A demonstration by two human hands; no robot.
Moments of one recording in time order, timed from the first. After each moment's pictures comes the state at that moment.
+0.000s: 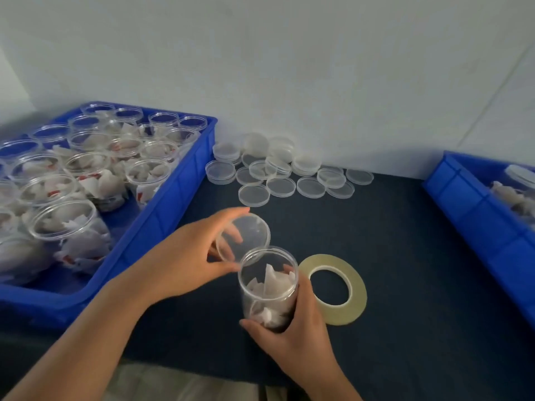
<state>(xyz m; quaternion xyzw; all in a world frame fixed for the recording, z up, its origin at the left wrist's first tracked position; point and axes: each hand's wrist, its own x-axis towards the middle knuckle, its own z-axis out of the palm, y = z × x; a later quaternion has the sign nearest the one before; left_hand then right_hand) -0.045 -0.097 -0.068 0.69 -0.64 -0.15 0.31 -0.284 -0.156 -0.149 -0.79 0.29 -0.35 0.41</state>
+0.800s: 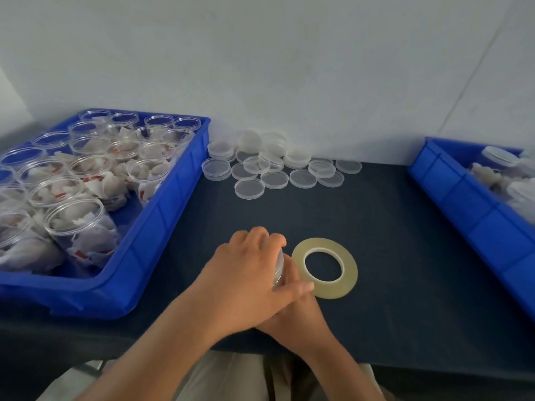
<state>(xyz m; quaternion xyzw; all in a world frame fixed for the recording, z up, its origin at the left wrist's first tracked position) -0.159 -0.084 -0.048 0.75 -0.65 -0.03 0.09 -0.279 -0.156 -0.157 -0.82 0.28 -0.30 0.40</state>
